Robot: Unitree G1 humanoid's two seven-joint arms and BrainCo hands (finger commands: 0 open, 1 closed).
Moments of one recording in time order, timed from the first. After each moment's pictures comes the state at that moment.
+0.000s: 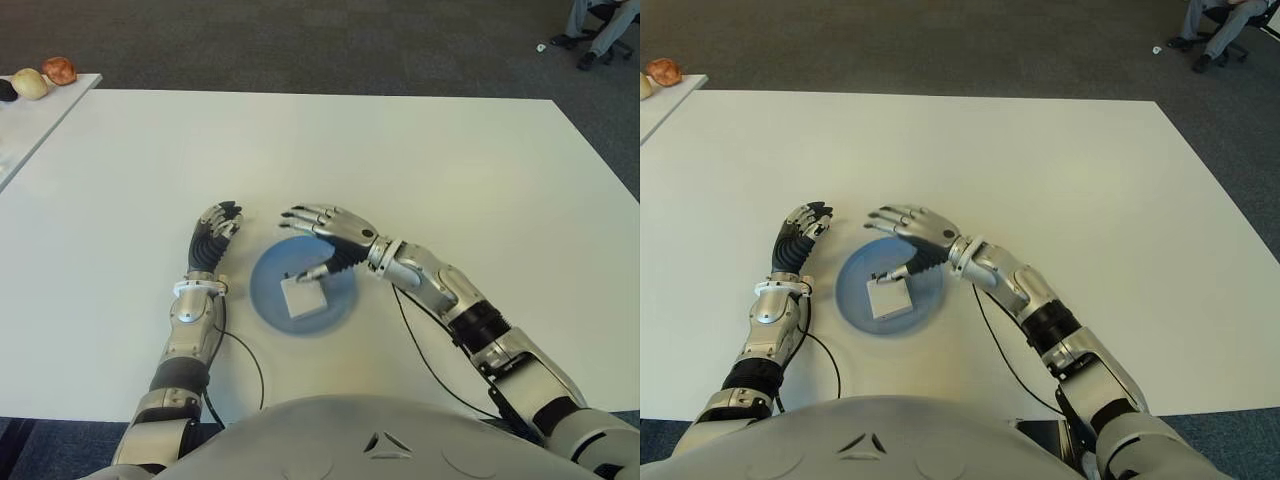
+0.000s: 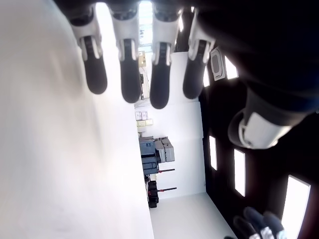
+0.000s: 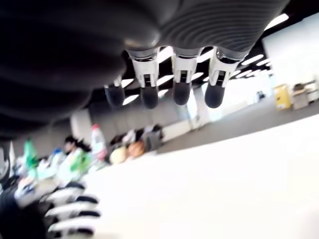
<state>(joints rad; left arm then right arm) -0.01 0.12 0.11 0.63 -0.03 -0.52 -0.02 -0.52 -0.23 0.47 0.46 -0.77 -0.33 -0.08</state>
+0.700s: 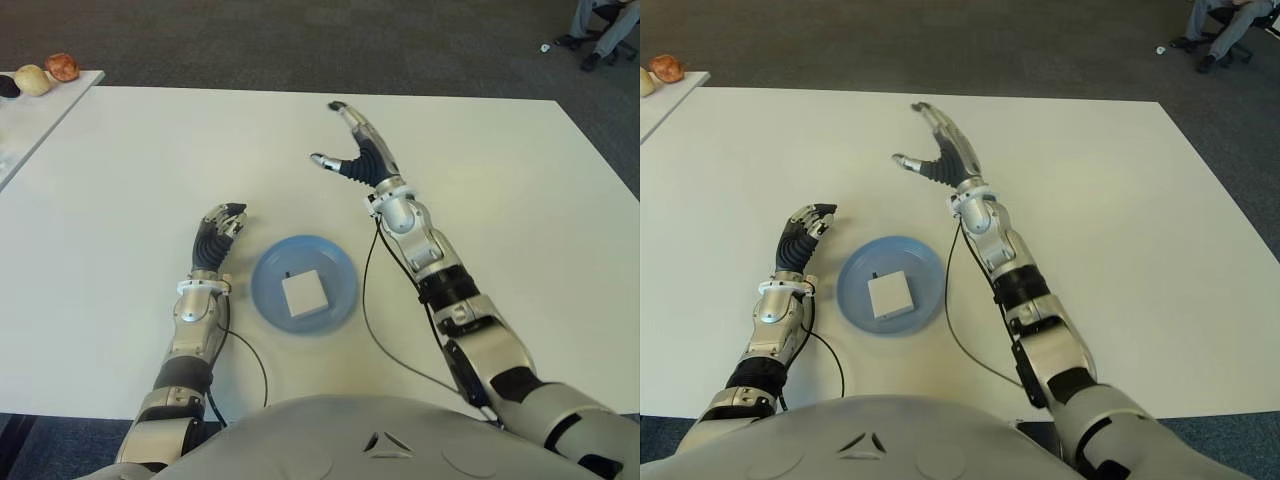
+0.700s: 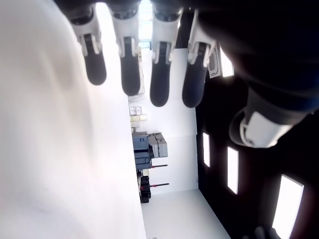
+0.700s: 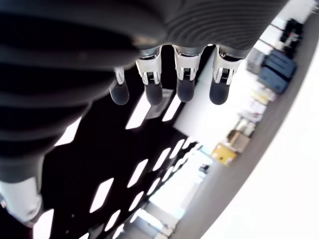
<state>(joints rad) -0.02 0.11 0.11 0.66 -0.05 -0.56 -0.05 -0.30 -0.02 0.17 0.29 -0.37 -0.17 -0.19</state>
